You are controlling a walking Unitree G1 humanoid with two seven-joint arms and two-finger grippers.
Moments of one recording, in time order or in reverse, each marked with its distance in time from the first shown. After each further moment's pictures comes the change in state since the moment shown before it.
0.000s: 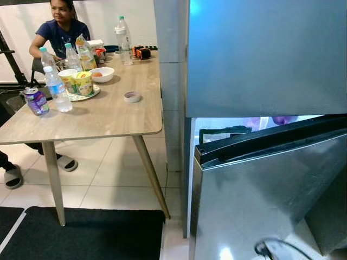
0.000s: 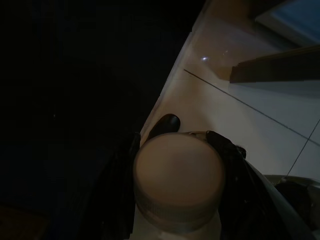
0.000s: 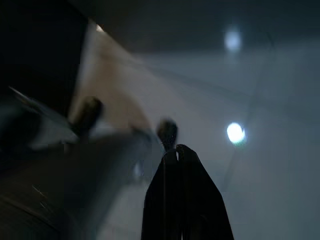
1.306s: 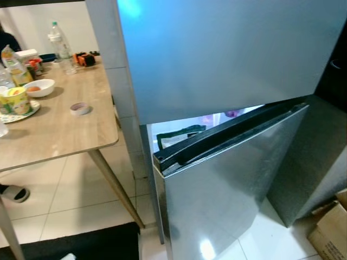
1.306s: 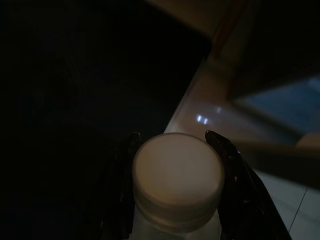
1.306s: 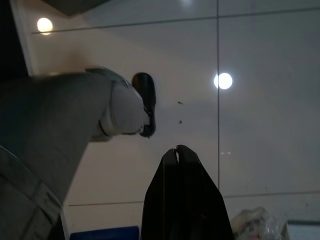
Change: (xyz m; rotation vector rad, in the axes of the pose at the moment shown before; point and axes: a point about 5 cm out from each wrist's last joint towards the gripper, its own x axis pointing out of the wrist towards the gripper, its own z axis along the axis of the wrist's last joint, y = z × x) left arm -0.002 0.022 0.065 -0.182 -0.282 0.140; right arm 0.002 0.014 -0.037 0.053 0.090 -0.104
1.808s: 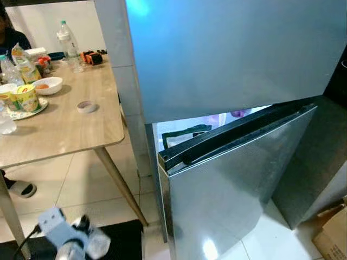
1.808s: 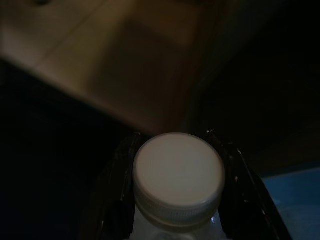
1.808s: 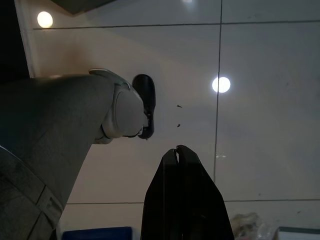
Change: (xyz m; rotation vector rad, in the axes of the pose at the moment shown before) left arm 0.011 -0.056 0.112 -0.044 -0.383 -0.303; right arm 0.000 0.000 0.002 -0.028 0.002 -0.005
